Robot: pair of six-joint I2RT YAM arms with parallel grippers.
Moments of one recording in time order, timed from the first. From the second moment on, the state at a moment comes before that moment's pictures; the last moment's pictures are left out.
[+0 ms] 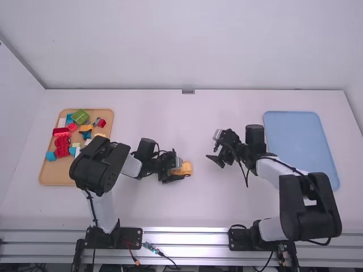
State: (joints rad) left arm -0.28 1.95 0.58 0.46 0.87 0.86; right arm 0.10 1.55 0.60 0.14 -0.74 -0.77
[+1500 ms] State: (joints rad) left arm -0.02 1.44 0.85 -0.27 -0.34 0.23; right arm 0.08 1.55 0.71 0.23 -0.53 -0.68
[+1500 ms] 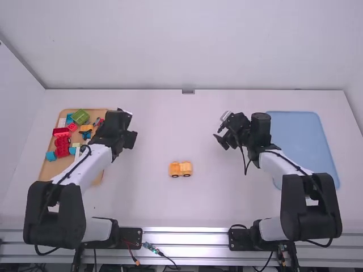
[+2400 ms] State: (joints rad) left arm 0.37 1.77 1.50 -0.80 0.06 -0.09; right arm 0.07 1.55 0.71 0.27 -0.51 -0.63
